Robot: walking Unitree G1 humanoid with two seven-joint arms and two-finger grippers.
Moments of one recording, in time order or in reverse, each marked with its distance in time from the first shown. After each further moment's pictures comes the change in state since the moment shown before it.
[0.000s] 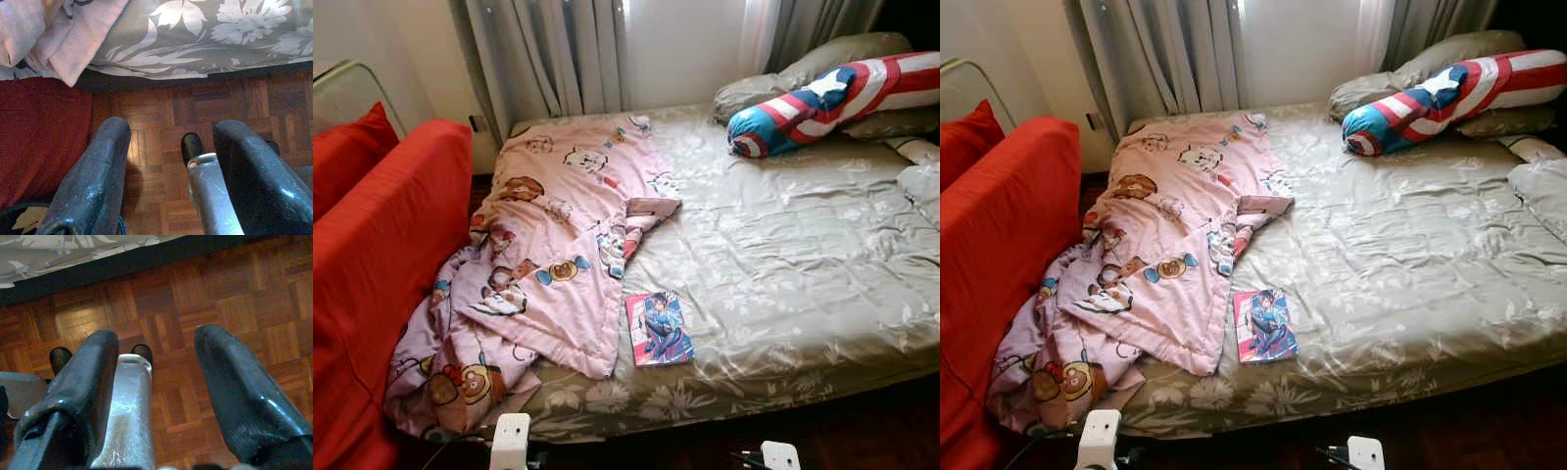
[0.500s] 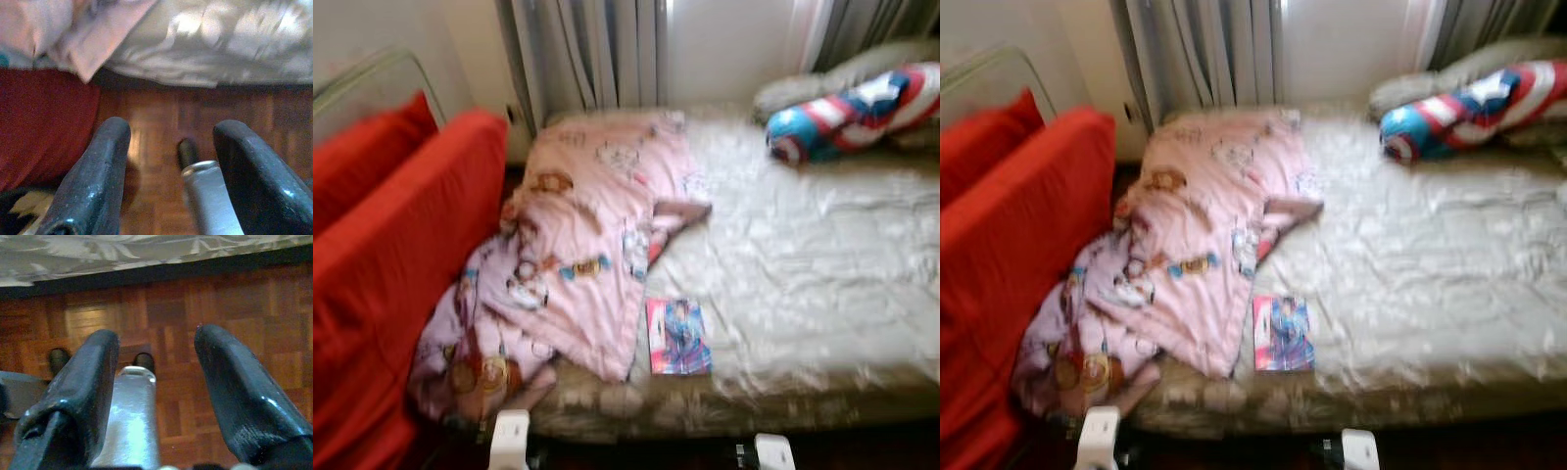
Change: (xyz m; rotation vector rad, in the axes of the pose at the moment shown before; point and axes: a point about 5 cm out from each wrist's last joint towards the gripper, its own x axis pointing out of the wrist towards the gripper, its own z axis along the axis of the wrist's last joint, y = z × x) left arm 0.002 -0.010 0.005 -0.014 -0.019 -0.023; right arm -0.001 -0.004 -0.004 -0.010 0.017 -0.006
